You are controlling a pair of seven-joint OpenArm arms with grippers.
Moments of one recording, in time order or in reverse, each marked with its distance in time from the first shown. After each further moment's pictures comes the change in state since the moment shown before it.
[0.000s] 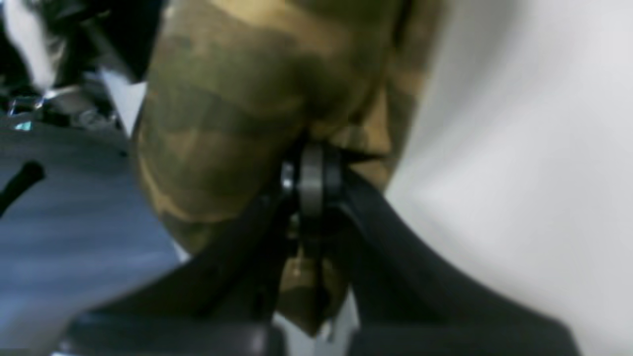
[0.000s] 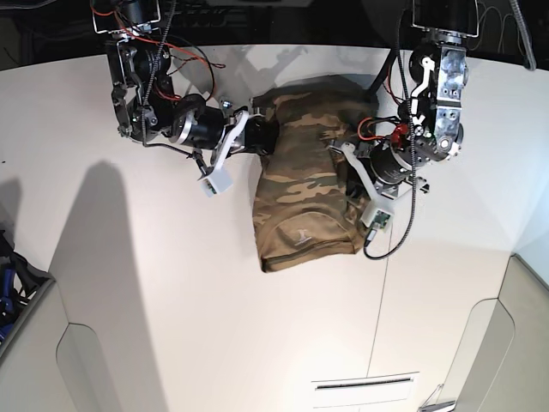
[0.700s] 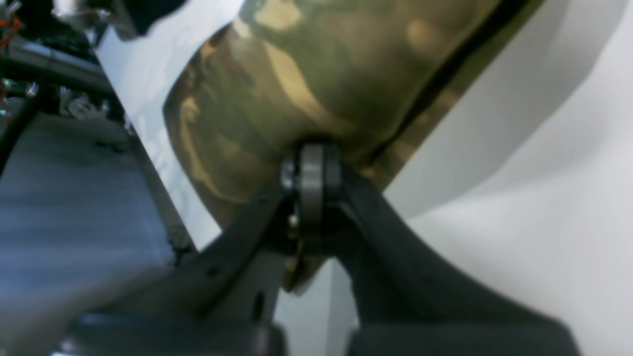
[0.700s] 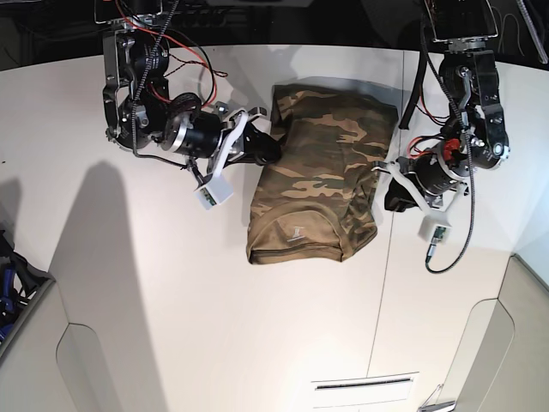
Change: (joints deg) left arm -1.5 -0.3 -16.8 2.1 -10.9 -4.9 8.2; right arm -1.3 -2.0 3.1 14.9 -1.9 -0.5 -8.9
